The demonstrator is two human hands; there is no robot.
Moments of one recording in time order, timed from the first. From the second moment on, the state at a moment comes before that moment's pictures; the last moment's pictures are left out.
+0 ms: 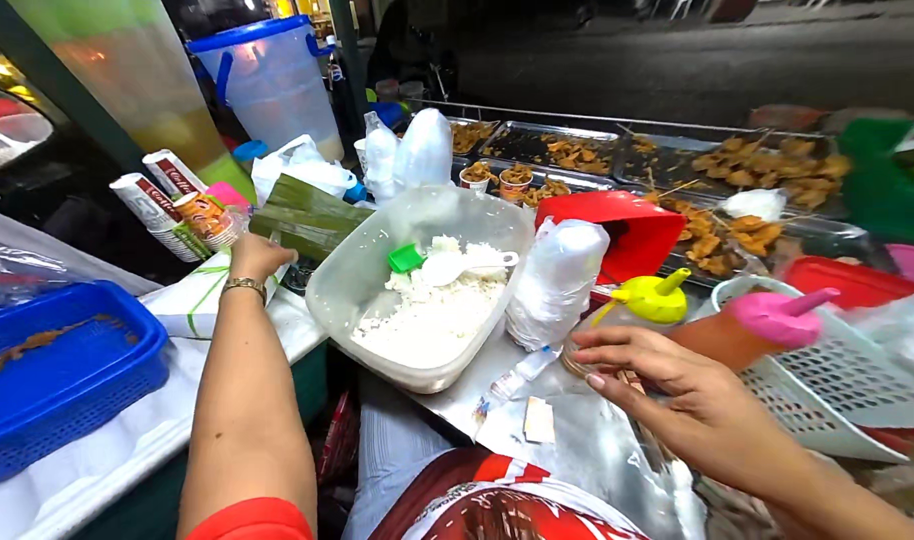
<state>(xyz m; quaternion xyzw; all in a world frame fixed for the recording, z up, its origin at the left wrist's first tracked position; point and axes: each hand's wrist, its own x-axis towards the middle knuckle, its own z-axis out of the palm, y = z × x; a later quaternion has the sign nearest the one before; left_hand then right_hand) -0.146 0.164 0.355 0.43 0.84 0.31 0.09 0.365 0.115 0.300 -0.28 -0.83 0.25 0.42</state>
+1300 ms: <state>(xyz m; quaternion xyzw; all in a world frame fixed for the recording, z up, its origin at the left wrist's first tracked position) 0.202 0.125 0.287 0.62 0.32 0.46 0.56 0.412 0.160 0.208 -0.63 -0.50 0.14 0.58</state>
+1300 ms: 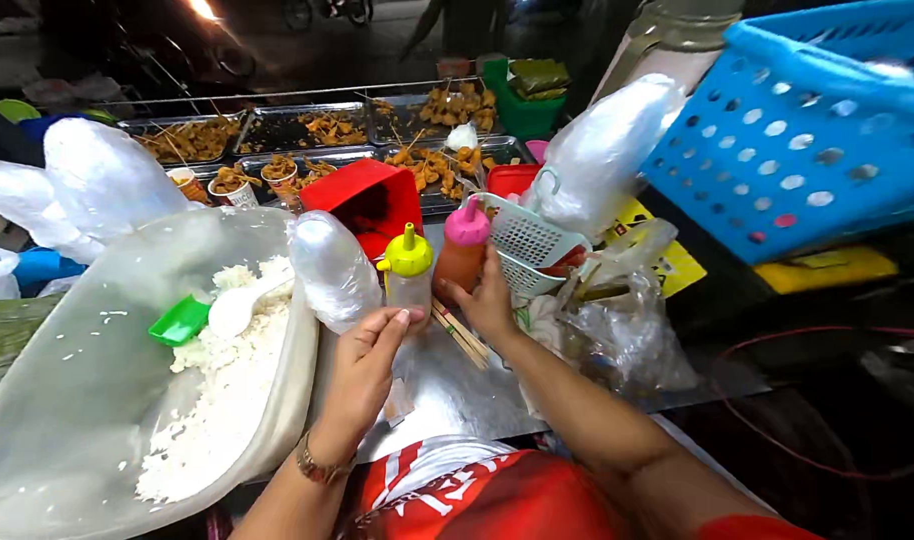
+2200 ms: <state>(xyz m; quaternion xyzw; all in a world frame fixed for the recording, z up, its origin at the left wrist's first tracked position) 0.182 0.141 0.275 0.84 0.30 0.45 0.05 0.454 0.072 0.265 -0.56 -0.74 -0.21 0.30</state>
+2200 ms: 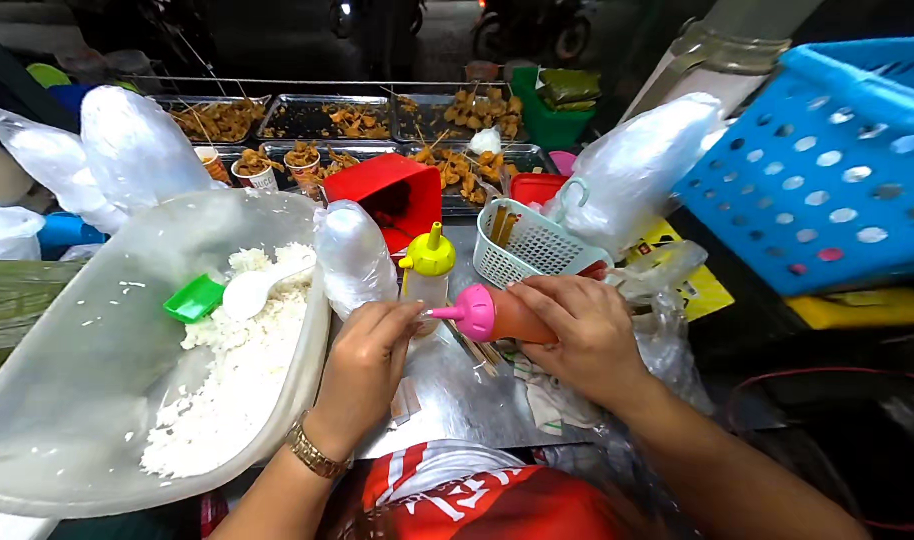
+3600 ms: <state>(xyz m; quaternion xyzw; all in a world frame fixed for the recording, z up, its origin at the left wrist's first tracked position) 0.229 0.130 0.326 0.63 0.31 0.43 0.57 0.422 0.104 0.469 -0.14 -0.88 -0.46 0.02</state>
